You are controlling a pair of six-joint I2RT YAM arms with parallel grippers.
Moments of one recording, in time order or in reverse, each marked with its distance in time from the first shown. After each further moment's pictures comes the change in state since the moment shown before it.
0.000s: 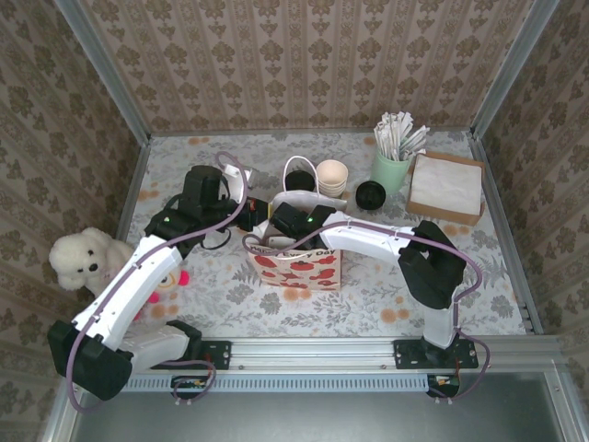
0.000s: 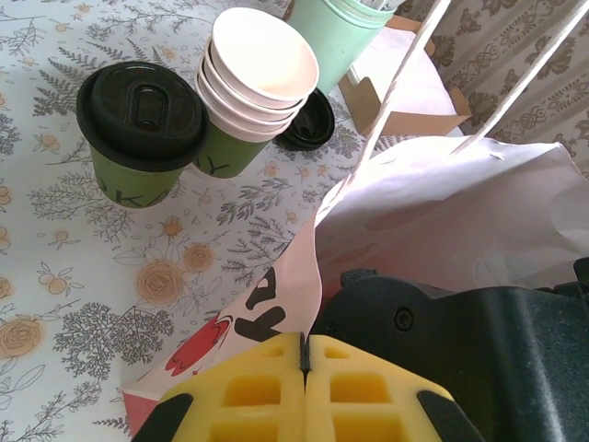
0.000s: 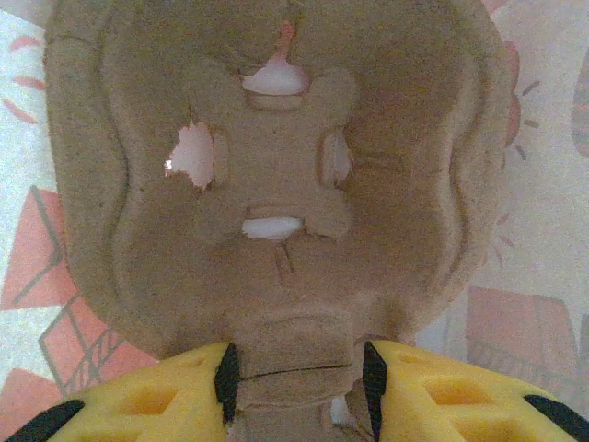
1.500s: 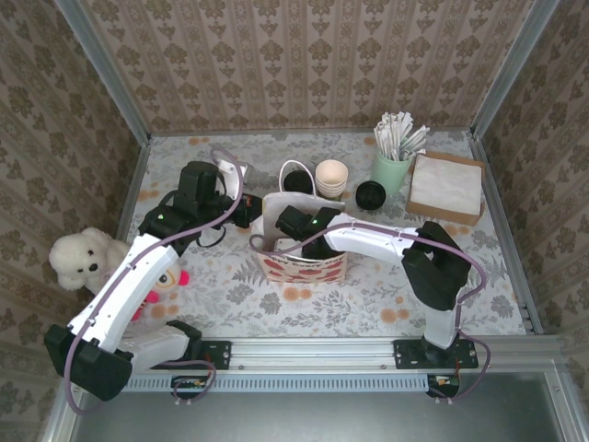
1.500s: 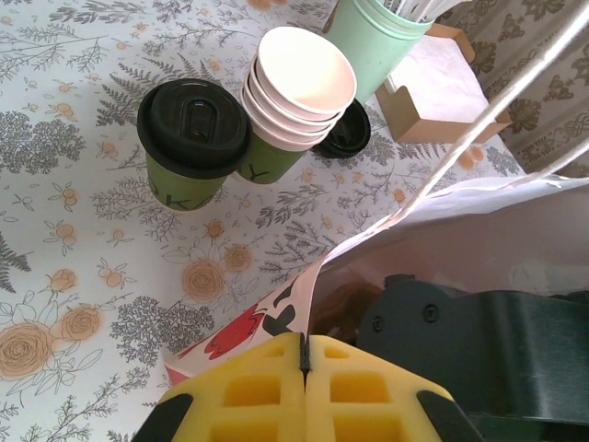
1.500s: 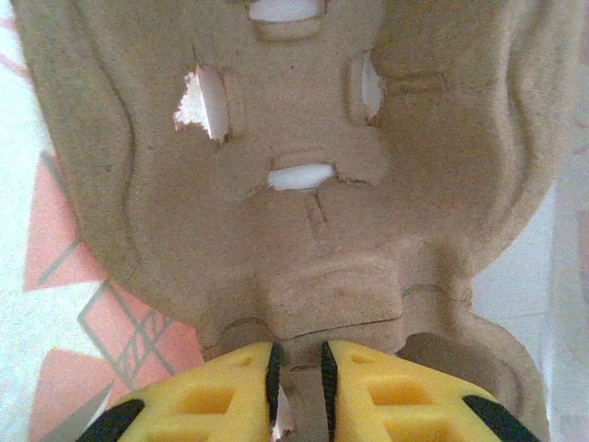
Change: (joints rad) left arm 0.007 -0.002 0.071 -0.090 -0.091 0.027; right arm -0.013 -0.037 -0.059 -0.028 0.022 0.055
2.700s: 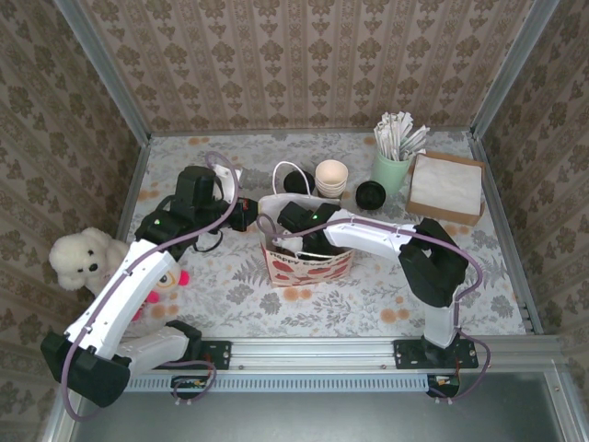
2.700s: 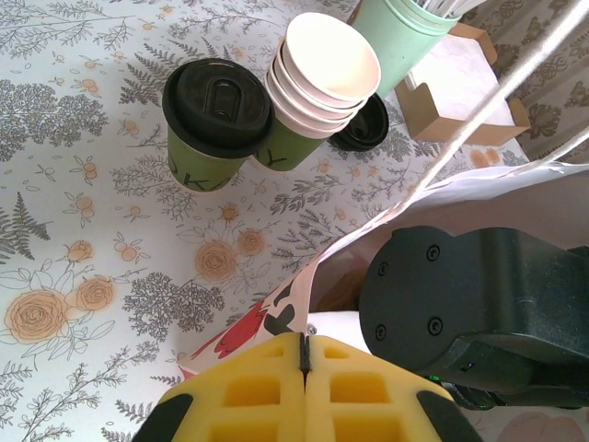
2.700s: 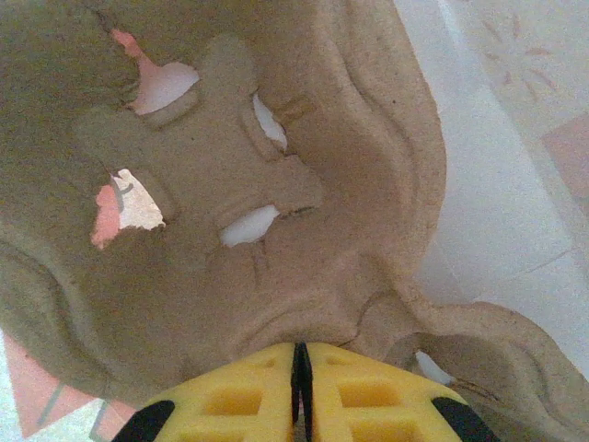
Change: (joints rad) left arm 0.002 -0.042 -0.027 -0.027 -0.037 -0.042; right arm -0.034 0.037 0.024 -0.017 -0.044 0.251
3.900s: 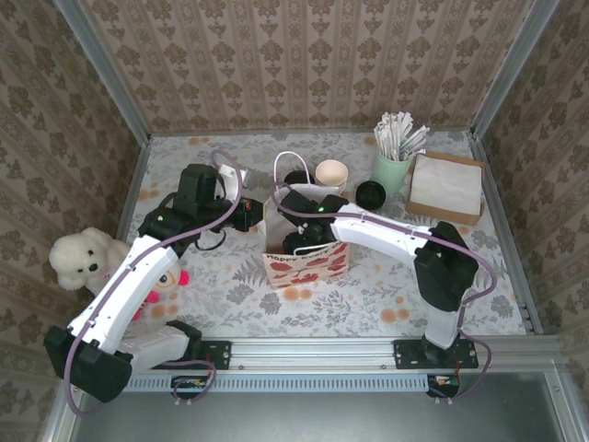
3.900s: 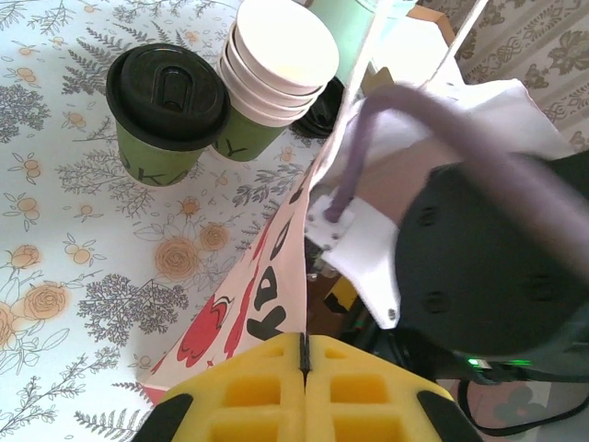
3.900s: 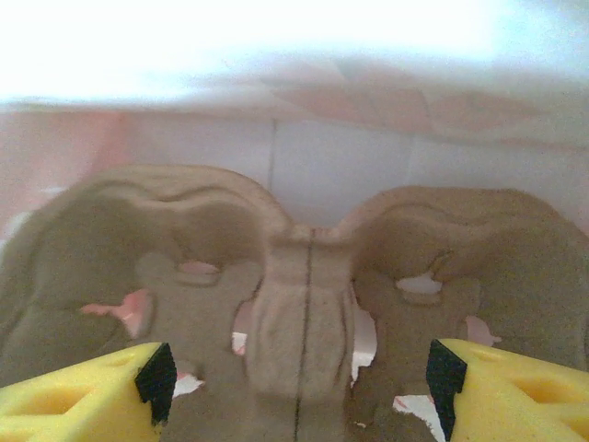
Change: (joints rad) left arm 0.005 0.030 0.008 0.007 0.094 0.010; right arm -0.007 -0.079 0.062 -0.006 0.072 0.799
